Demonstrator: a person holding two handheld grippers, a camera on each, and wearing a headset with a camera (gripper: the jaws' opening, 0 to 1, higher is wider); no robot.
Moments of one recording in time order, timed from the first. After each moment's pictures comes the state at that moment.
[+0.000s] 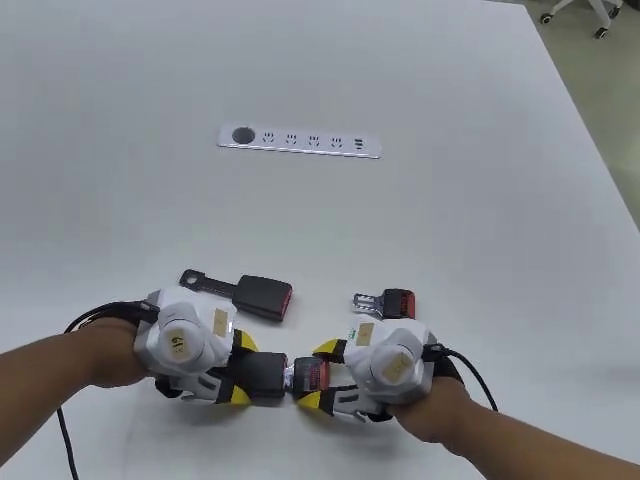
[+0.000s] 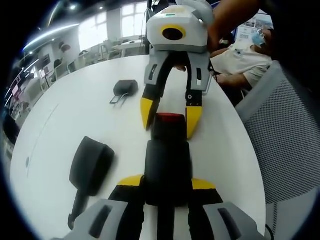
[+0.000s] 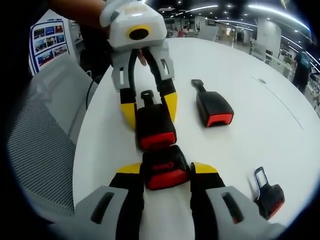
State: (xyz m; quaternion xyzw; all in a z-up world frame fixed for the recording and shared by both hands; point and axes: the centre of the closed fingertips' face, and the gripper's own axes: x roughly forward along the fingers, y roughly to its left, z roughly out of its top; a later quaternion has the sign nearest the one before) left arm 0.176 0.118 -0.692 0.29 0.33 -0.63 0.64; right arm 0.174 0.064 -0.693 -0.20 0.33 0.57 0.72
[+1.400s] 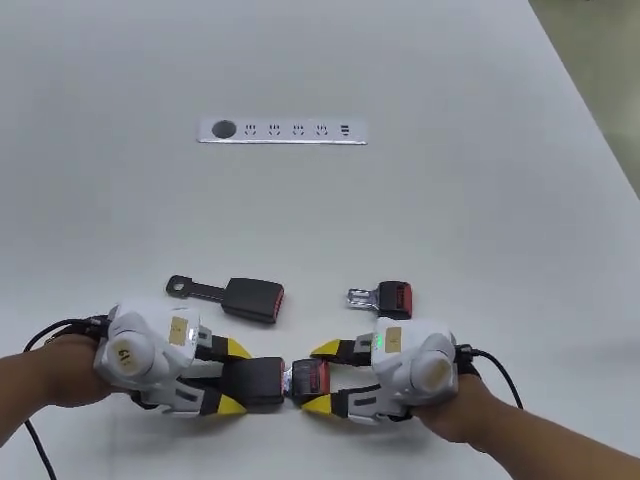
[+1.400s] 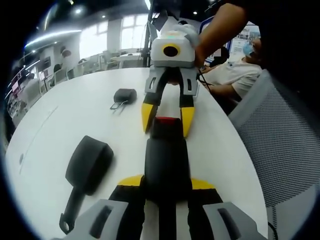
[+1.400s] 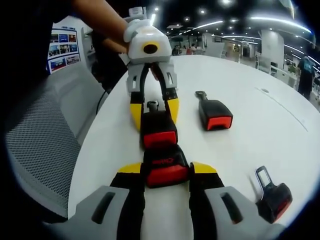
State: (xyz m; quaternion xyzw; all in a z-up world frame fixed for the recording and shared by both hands) left arm 0.171 0.116 -0.687 0.23 0.30 -0.67 0.64; right arm 0.174 0.058 -0.684 -0.15 0.27 0.62 0.72
